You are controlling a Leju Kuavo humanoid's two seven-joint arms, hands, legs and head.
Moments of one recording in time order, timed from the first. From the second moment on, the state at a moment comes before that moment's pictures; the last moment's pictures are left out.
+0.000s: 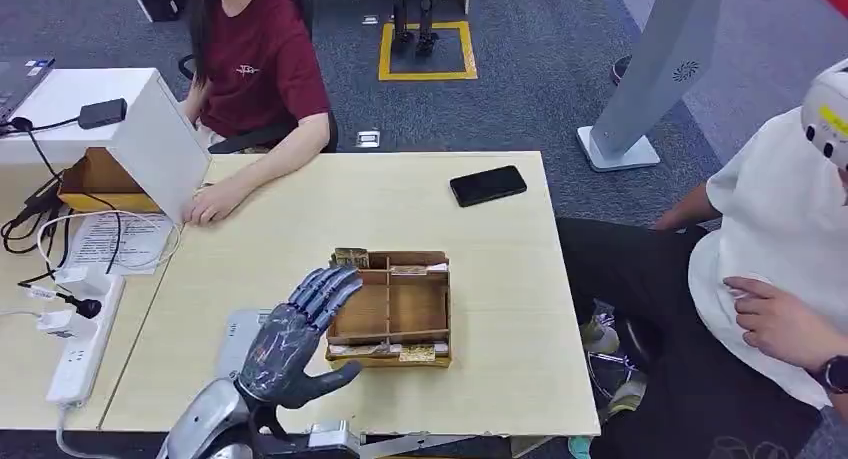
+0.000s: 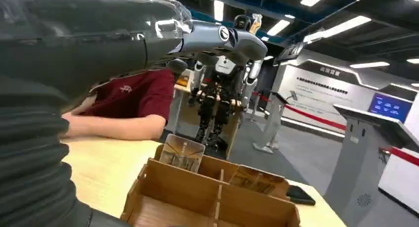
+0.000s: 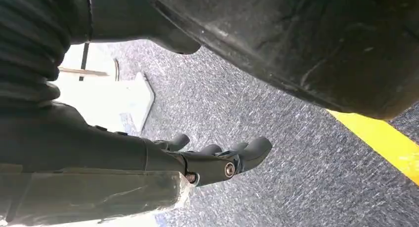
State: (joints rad) left arm 0.05 0.17 -0.45 -1.76 -1.07 0.23 -0.38; right arm -0.05 0.17 -0.71 -0.21 1.53 -0.06 -0.09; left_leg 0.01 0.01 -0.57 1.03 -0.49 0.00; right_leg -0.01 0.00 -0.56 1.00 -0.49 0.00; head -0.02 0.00
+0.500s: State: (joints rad) left arm 0.03 0.22 -0.58 -1.61 -1.25 0.32 -0.27; right arm -0.06 0.17 -0.72 -0.21 1.56 -0.05 -0.08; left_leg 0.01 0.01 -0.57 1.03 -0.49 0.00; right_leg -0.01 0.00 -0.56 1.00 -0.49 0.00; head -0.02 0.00
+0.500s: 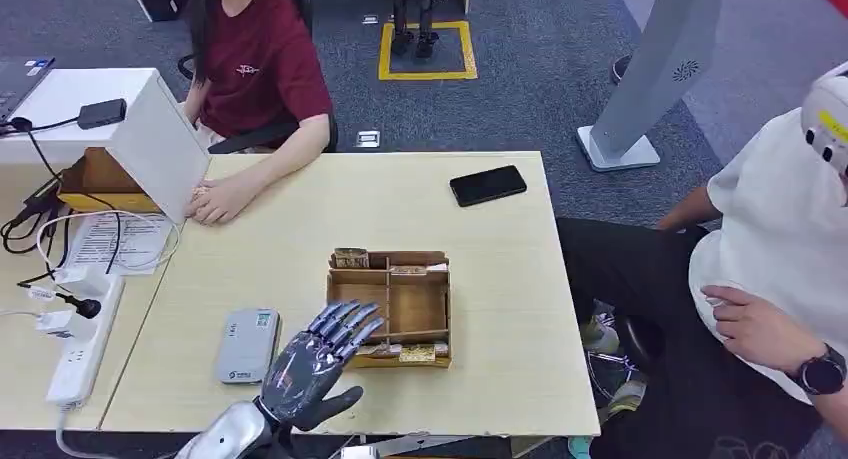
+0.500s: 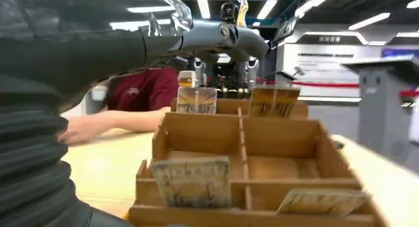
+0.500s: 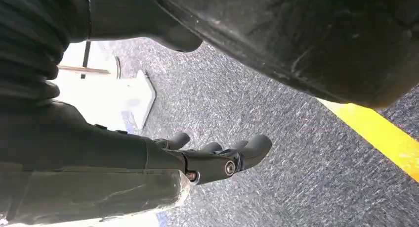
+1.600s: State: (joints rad) left arm 0.00 0.13 -0.51 -1.48 -1.32 0.35 -0.18; right arm -0.06 0.17 -0.72 -0.21 1.57 -0.05 -0.08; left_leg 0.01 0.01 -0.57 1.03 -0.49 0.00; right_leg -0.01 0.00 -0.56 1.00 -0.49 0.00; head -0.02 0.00
